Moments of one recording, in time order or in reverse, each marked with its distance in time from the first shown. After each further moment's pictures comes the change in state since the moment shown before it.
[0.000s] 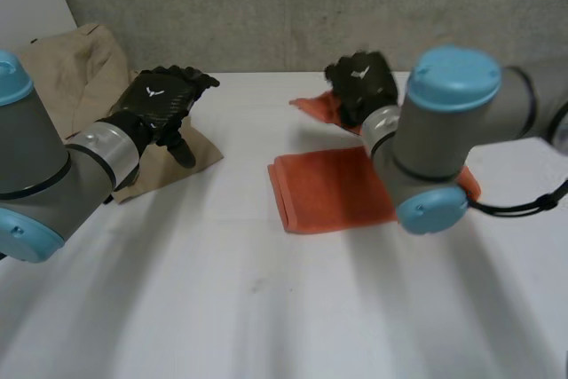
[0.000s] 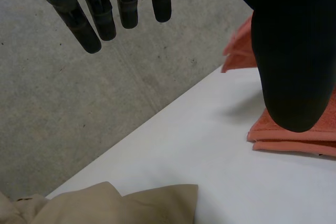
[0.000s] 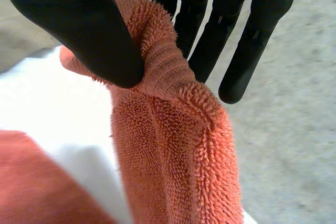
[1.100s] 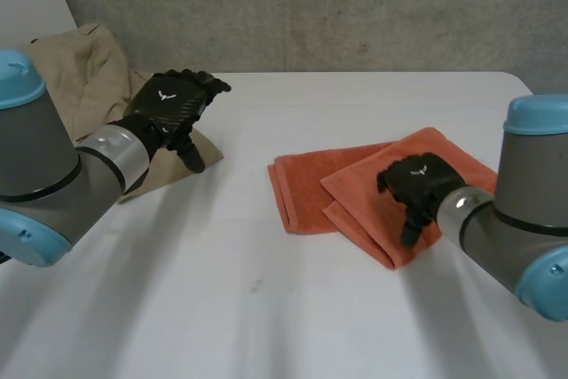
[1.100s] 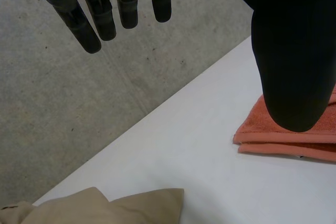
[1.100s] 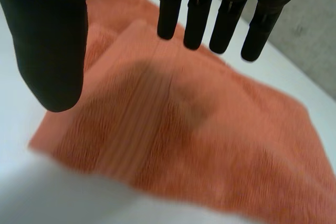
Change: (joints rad) left arm -0.038 -0.002 0.009 -0.023 -0.010 0.013; right arm -0.212 -0.327 0.585 0.248 -0.173 -0.120; left_hand 0.000 0.000 0.000 0.000 0.000; right_hand -0.578 -0.677 -0.692 -0.704 -0.675
